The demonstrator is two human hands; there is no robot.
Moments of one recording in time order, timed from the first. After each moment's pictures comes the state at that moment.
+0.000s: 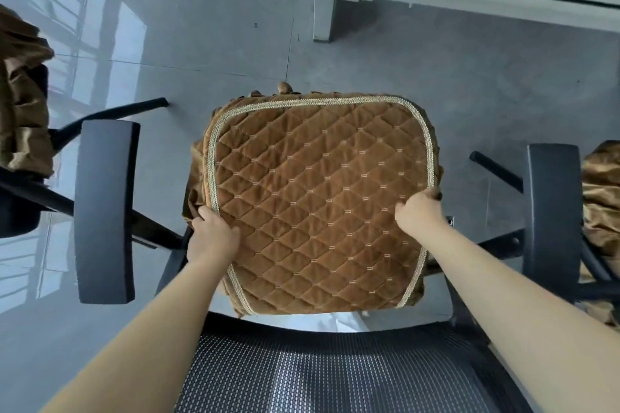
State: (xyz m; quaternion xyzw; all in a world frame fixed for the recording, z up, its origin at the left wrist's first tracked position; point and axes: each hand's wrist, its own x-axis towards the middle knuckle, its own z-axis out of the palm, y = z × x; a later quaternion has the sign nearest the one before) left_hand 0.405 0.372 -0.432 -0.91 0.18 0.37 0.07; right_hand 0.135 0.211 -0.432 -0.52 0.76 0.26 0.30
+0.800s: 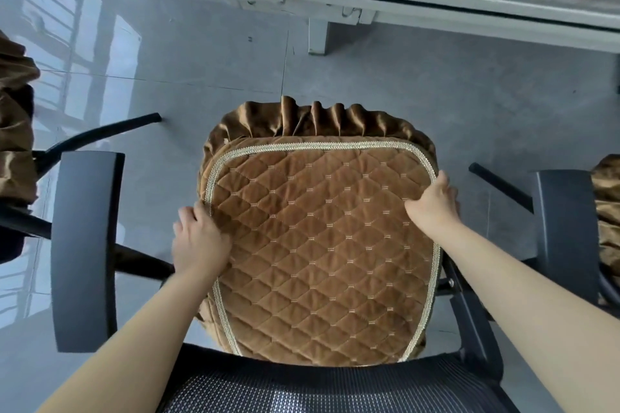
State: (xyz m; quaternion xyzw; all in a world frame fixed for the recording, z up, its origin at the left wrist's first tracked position) left_hand 0.430 0.354 -0.449 -0.91 0.31 0.28 0.06; right_hand 0.126 0.165 -0.449 -0.51 0.78 0.14 0.34
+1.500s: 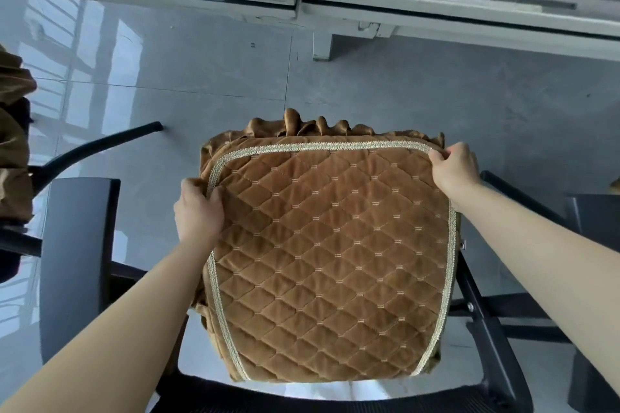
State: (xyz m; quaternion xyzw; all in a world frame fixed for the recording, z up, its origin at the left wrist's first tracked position) left_hand 0.467 0.282 -0.463 -0.93 0.16 0.28 -0.17; right_hand 0.150 0.083 -0.466 -0.51 0.80 0.02 0.32
